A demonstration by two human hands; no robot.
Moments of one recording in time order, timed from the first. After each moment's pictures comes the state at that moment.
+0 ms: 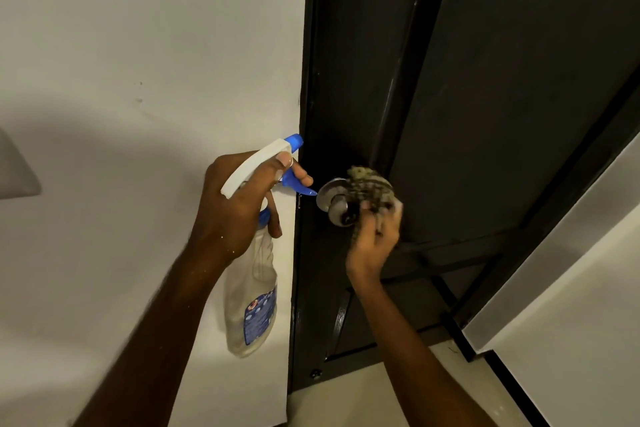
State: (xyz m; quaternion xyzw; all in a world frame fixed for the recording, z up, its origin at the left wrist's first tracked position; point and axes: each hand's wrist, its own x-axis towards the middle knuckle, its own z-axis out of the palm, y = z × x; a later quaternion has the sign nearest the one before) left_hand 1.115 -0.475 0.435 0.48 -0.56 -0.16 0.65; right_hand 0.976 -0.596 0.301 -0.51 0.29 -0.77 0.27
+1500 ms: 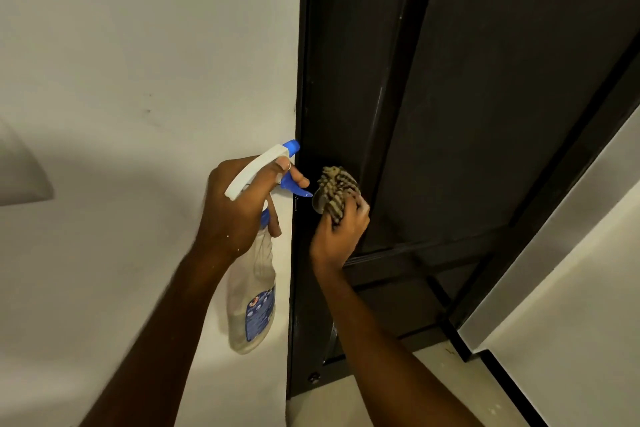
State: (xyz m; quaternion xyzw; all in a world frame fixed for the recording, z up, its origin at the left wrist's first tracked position) left_hand 1.120 -0.478 0.432 0.49 -0.59 -0.15 0.62; right_hand 1.023 -0.601 0.286 -0.55 0.47 -0.66 0.19
